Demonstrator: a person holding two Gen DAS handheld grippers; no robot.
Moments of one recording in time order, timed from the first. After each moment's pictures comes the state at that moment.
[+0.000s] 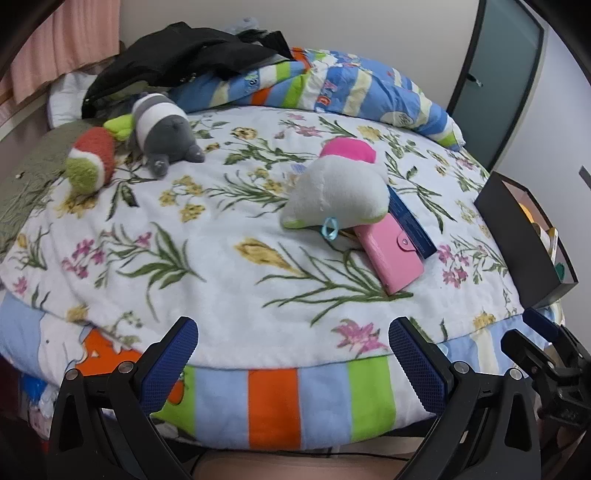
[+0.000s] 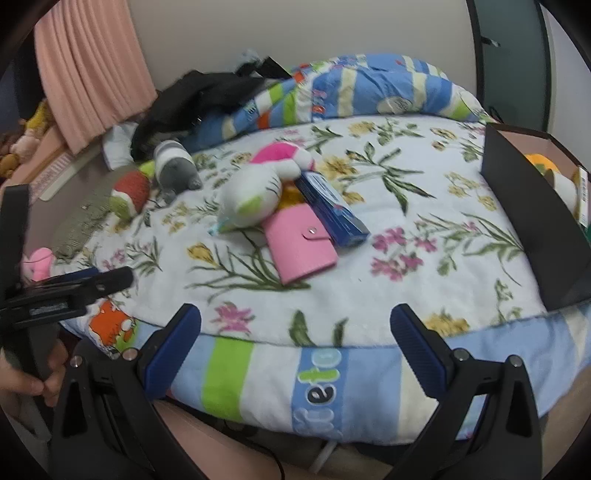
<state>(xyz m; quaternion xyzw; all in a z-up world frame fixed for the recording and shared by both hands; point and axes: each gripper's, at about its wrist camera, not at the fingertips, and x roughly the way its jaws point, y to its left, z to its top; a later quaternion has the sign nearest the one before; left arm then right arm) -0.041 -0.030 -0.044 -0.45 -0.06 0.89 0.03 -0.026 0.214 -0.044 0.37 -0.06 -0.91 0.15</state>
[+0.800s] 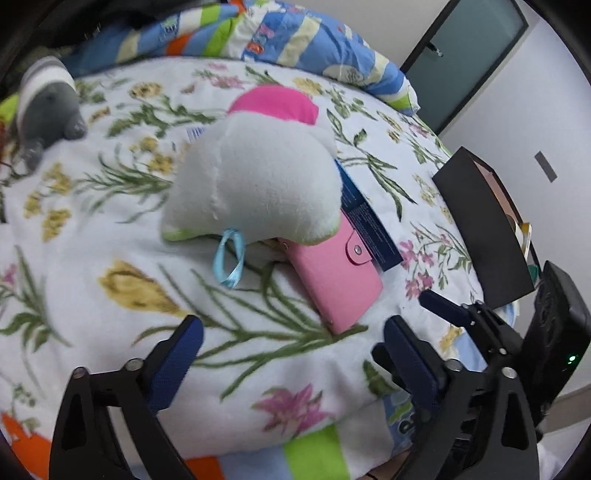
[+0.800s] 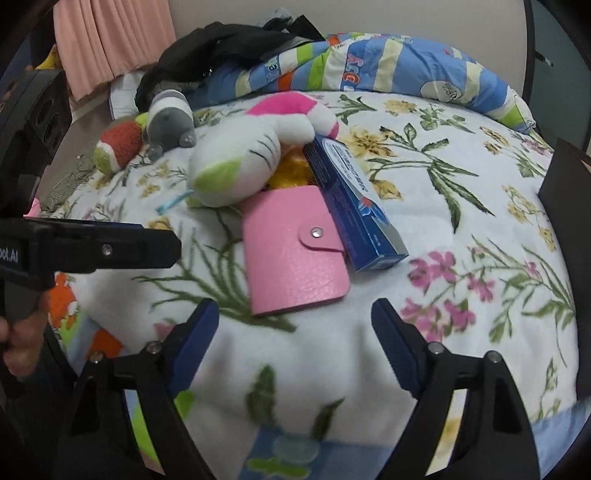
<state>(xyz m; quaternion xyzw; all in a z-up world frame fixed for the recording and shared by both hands) -0.158 0.010 -0.105 -0.53 -0.11 0.83 0.17 -0.130 0.186 -0.115 0.42 0.01 -0.89 0.19</state>
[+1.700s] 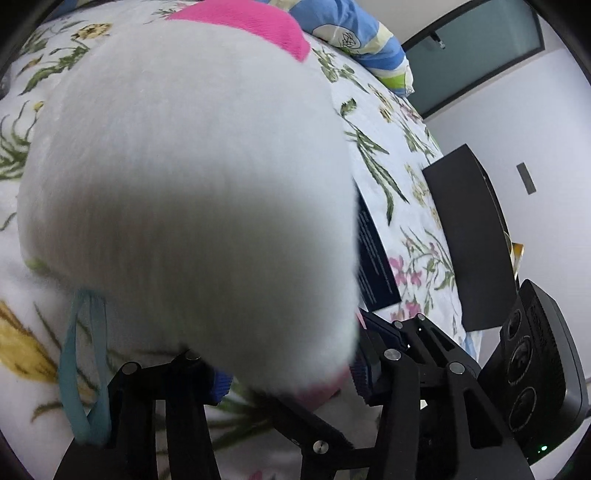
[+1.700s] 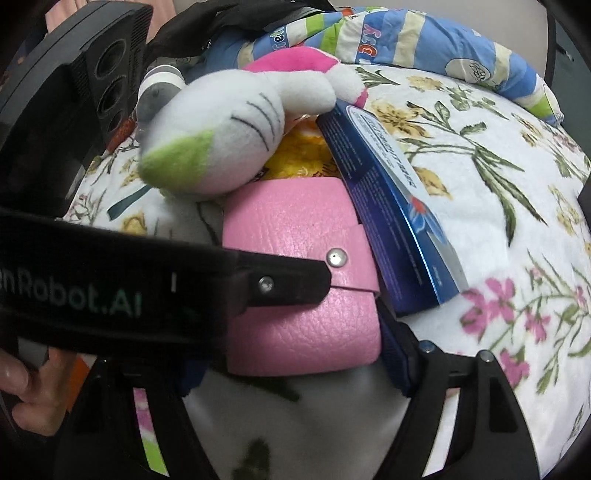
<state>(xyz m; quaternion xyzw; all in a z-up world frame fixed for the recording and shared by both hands) -0.204 0.048 -0.154 -0.57 -0.18 0.77 0.23 -0.179 0.170 -0.140 0.46 0.02 -0.86 0.21</state>
